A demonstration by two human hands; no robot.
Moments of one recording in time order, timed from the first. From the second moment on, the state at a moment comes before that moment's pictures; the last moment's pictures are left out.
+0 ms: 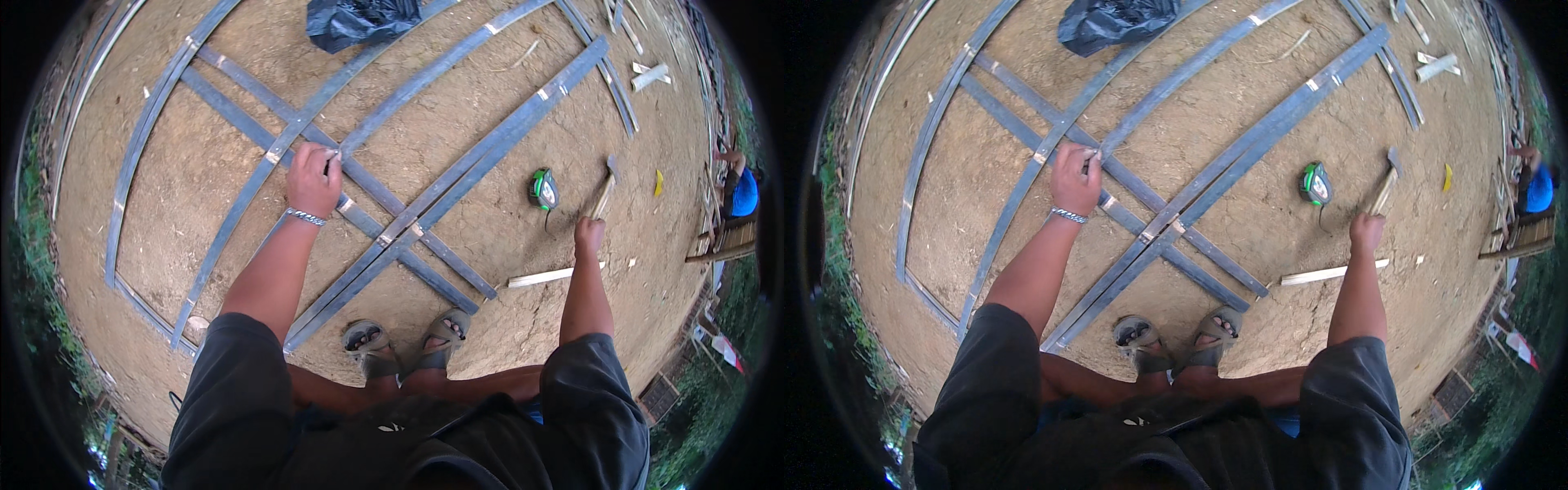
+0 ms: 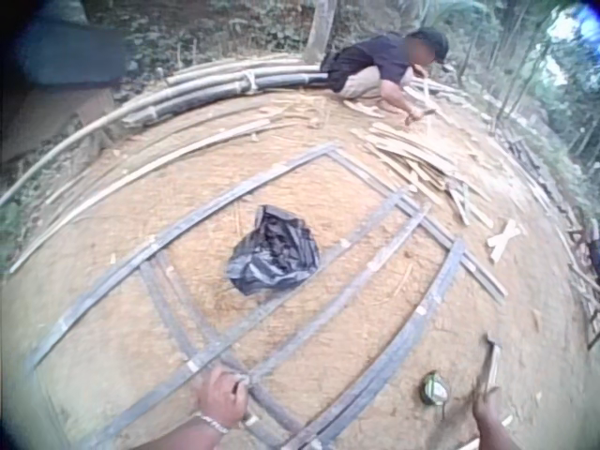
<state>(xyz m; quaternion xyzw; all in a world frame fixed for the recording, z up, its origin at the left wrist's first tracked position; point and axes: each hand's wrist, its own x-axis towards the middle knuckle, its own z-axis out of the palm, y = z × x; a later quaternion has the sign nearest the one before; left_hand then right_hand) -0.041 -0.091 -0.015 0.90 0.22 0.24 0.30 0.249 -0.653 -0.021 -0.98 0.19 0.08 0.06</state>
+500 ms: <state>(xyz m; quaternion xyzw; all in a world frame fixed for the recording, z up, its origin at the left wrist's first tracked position) -0.044 -0.091 -0.007 0.88 0.26 0.23 0.32 0.049 -0.344 0.112 -0.83 -0.32 0.39 0.24</state>
